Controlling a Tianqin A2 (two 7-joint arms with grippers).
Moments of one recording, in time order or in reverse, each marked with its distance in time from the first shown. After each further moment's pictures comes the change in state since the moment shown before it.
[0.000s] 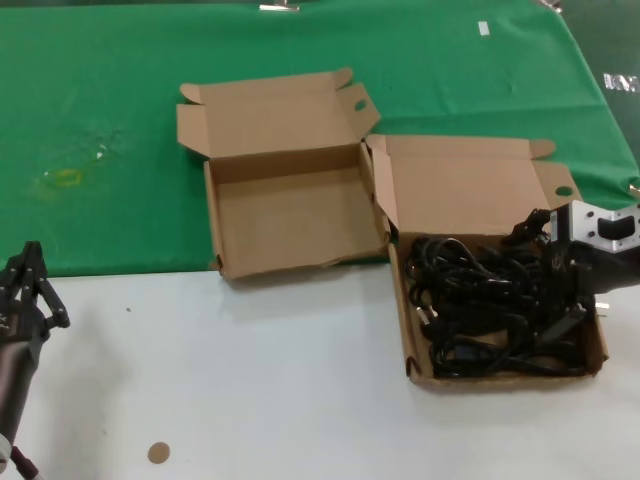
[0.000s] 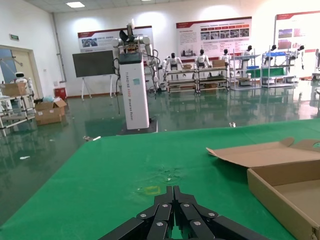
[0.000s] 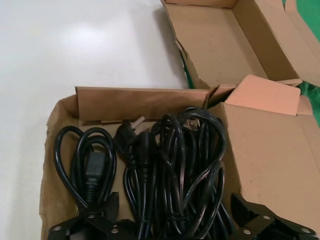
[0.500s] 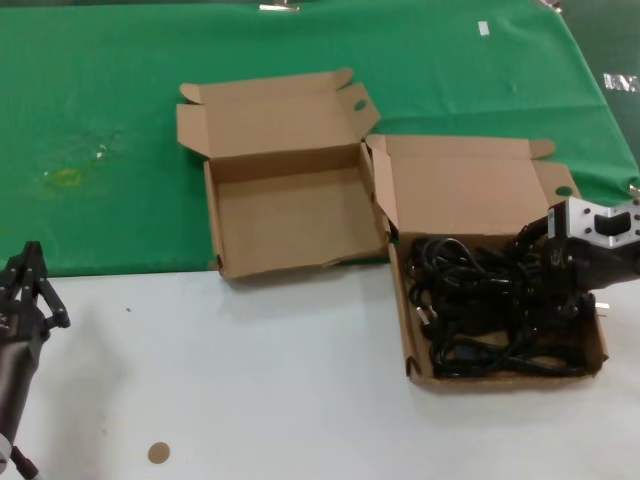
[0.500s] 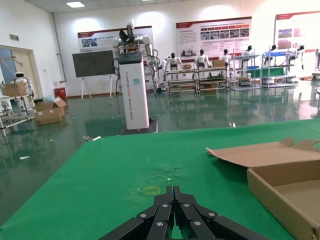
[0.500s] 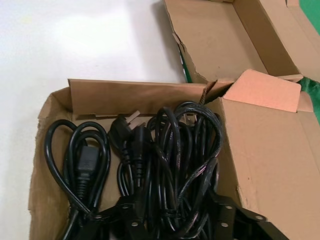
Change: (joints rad) left arm 0.000 0.000 0.000 0.000 0.000 0.000 0.000; right arm 0.021 -0.044 0.029 -0.065 -0.041 -0.021 -0.044
